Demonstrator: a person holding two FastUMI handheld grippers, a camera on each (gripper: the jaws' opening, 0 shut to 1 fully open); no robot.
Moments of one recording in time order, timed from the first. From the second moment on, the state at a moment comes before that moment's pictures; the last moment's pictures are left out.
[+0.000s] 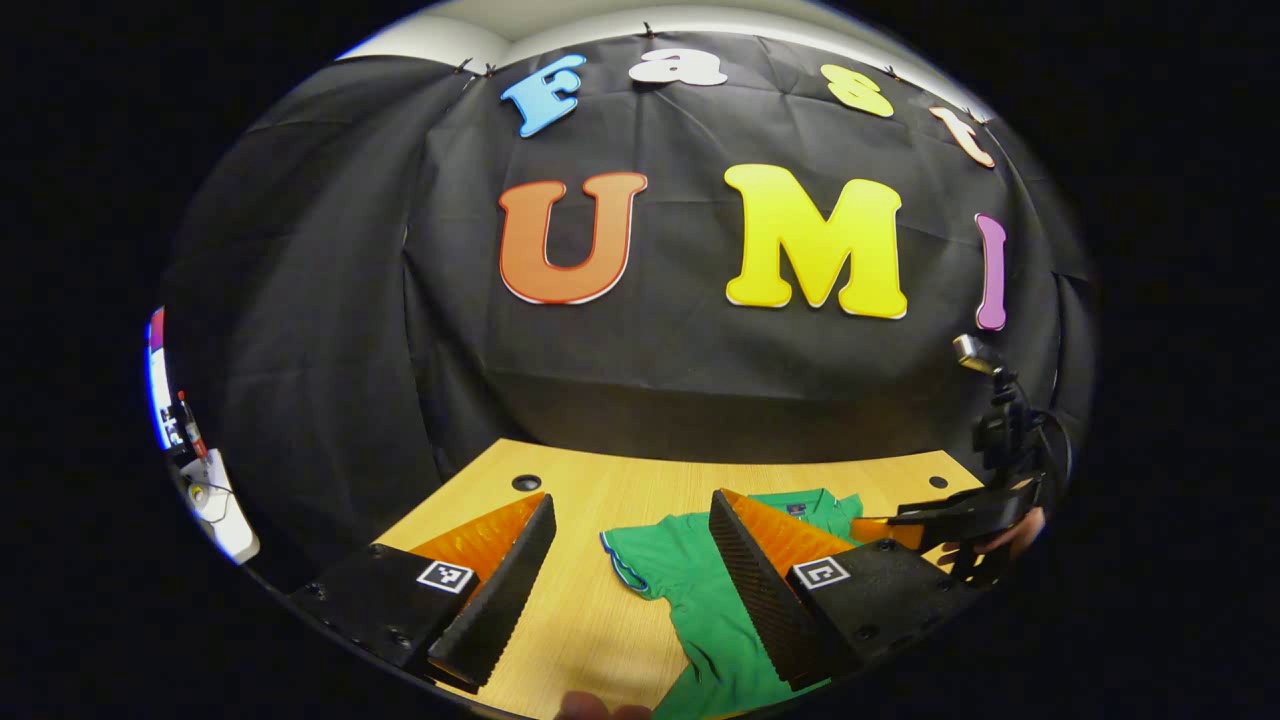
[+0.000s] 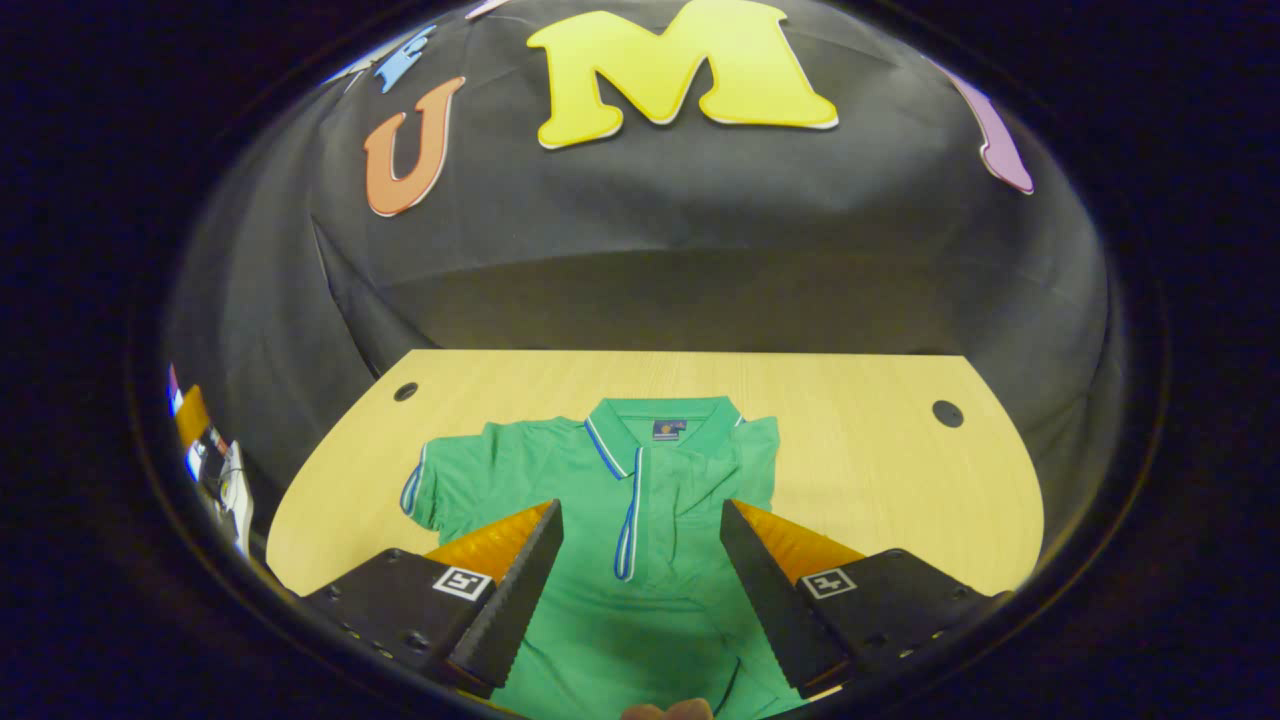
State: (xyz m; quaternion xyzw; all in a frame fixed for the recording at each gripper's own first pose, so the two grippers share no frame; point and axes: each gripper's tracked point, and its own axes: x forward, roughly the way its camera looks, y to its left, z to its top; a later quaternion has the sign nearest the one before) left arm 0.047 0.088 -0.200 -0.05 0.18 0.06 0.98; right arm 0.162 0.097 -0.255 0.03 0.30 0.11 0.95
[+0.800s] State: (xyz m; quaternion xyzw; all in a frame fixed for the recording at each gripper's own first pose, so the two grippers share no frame) left arm 0.116 0.094 -0.401 -0.13 0.35 0.05 0.92; right arm 0.048 0.030 -0.177 0.01 0.28 0.06 0.96
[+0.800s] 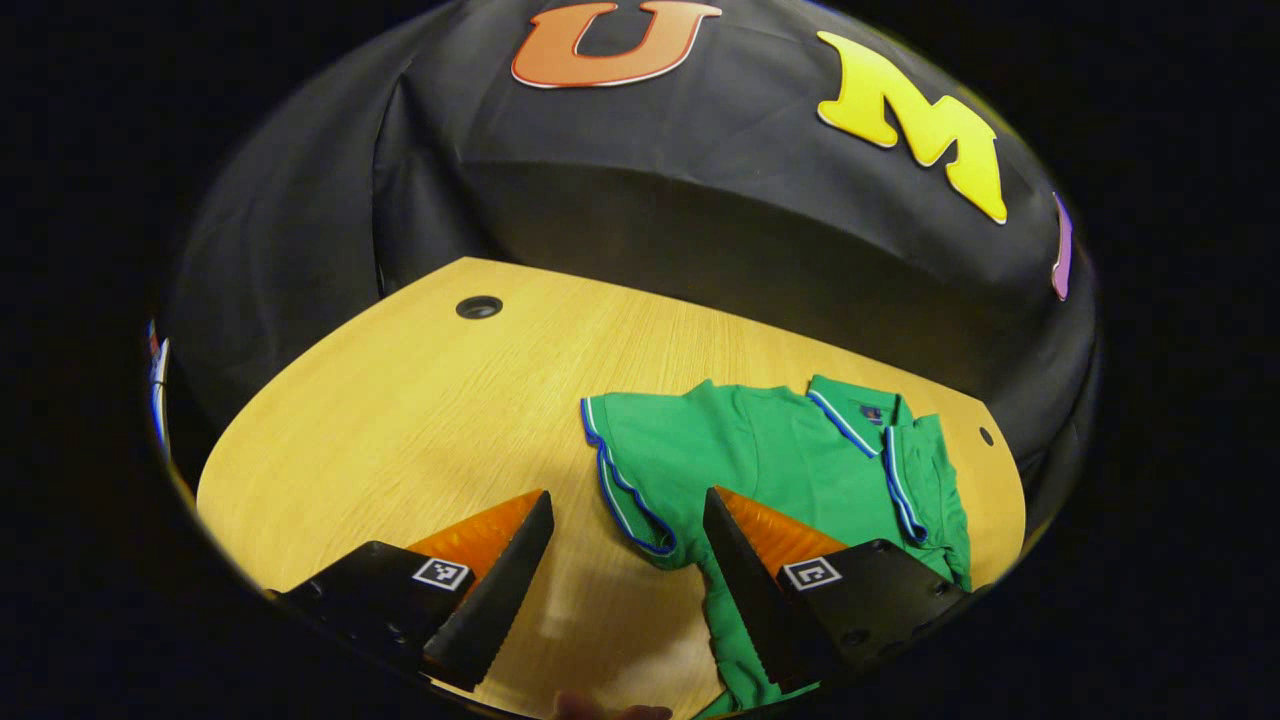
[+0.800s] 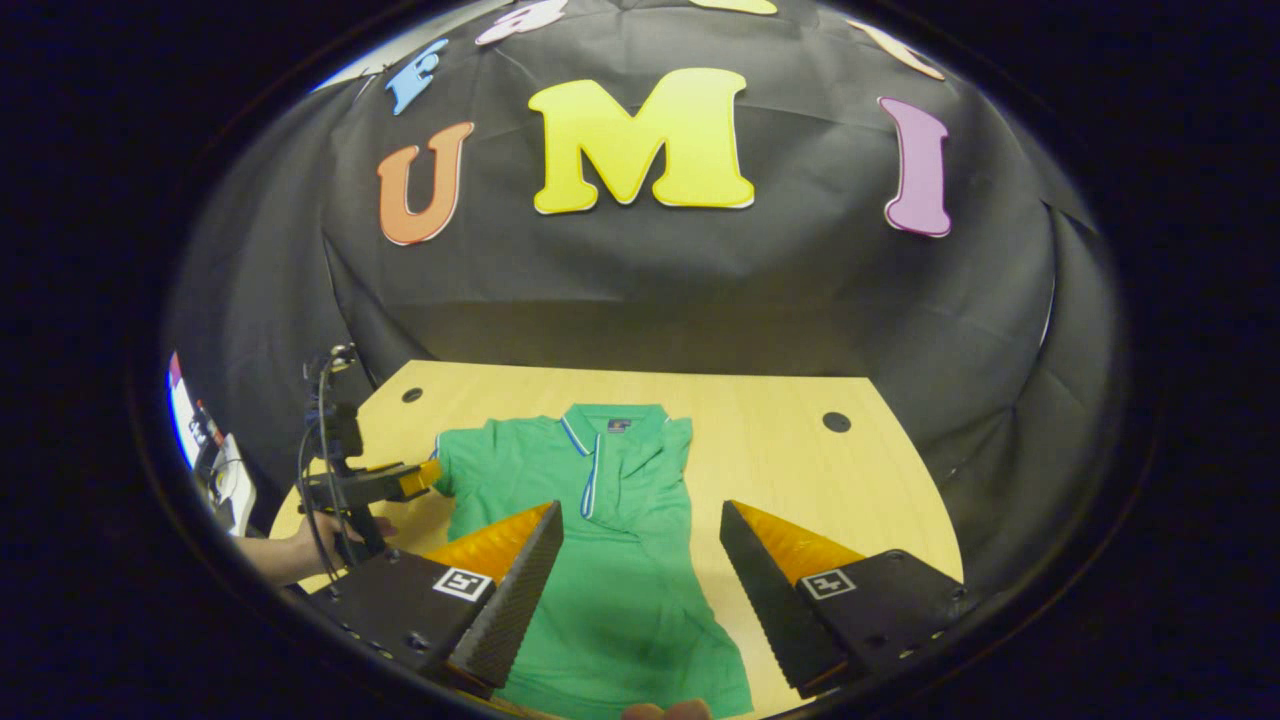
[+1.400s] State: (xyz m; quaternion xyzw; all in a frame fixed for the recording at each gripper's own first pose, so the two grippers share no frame) left arm 0.133 0.096 -0.423 -0.08 0.38 0.06 0.92; right arm 0.037 -0.001 -0.185 0.02 0.30 0.02 0.95
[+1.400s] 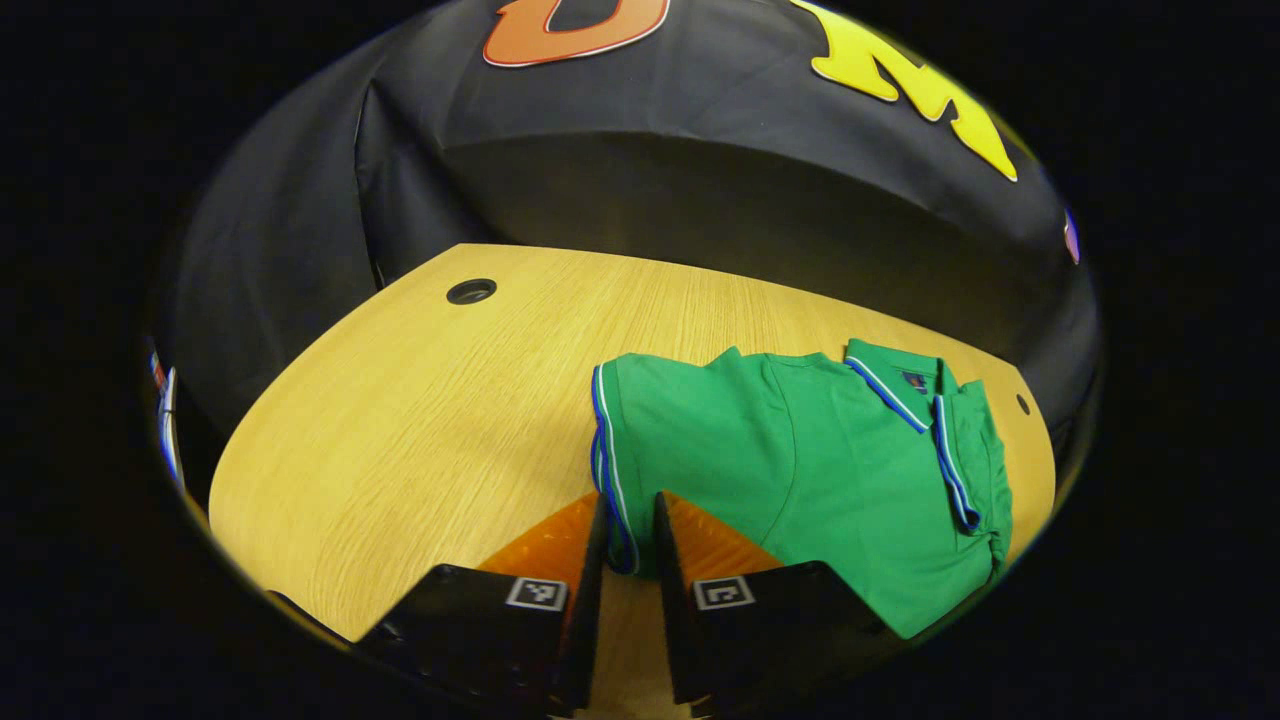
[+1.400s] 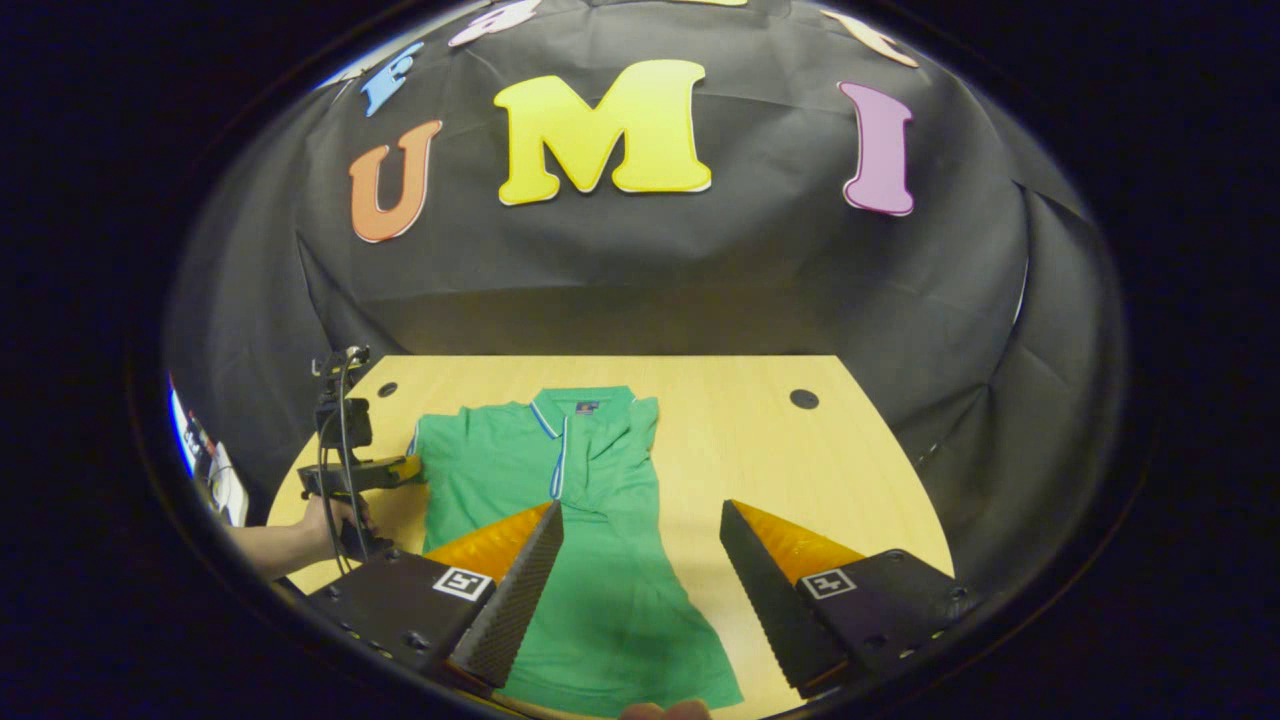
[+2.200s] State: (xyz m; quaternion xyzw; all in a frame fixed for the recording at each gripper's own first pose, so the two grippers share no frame) left arm 0.160 0.033 -0.322 -0.05 0.29 -0.01 0.96; right arm 0.020 -0.032 -0.177 0.05 0.27 0.00 0.96
